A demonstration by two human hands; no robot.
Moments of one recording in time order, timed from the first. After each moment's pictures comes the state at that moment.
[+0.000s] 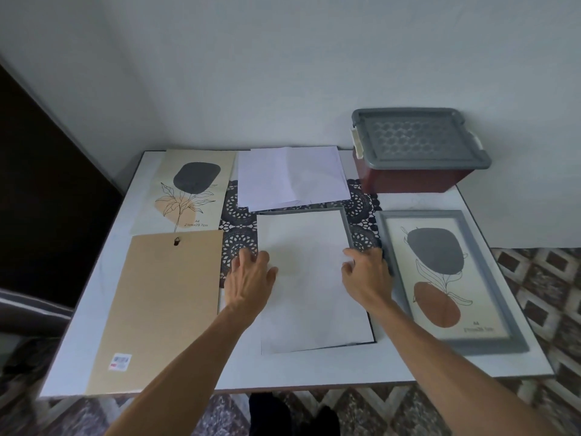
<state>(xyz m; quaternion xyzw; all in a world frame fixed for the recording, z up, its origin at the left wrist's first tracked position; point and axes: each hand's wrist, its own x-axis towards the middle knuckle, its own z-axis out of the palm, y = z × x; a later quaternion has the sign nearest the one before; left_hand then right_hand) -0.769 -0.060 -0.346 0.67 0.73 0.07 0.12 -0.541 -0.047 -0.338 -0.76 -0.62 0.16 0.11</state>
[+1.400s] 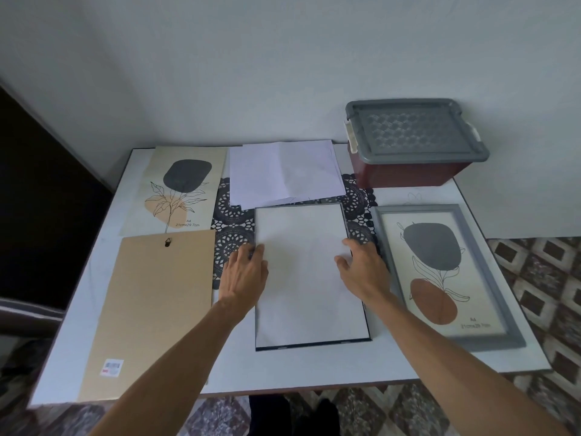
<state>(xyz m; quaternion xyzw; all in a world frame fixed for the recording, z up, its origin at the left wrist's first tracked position) -0.775 -0.044 -0.363 0.72 0.68 0.09 0.10 -0.527 -0.032 -0.353 -0.74 -0.62 0.21 0.13</state>
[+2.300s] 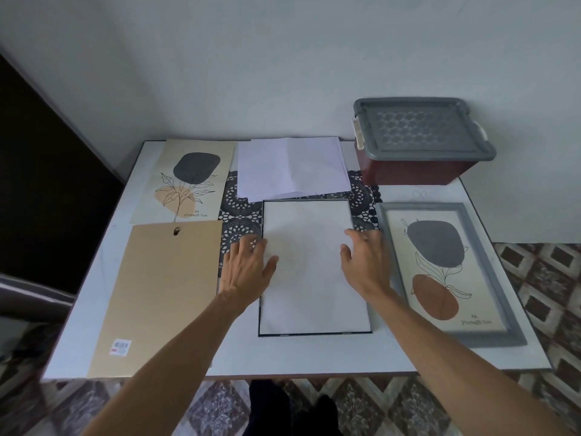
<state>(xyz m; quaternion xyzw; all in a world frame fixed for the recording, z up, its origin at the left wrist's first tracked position) -0.777 -0.058 -0.351 0.71 0.69 0.09 0.09 -0.534 -0.037 -0.350 -0.73 -0.65 0.11 0.18</state>
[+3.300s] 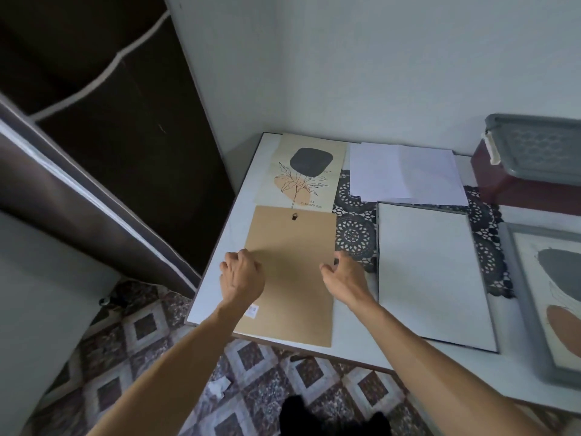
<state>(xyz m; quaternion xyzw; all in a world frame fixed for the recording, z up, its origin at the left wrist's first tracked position) -0.988 -0.142 -0.335 0.44 0.87 0.10 0.21 -0.792 -0.090 -0.333 -0.66 -0.61 0.42 0.12</state>
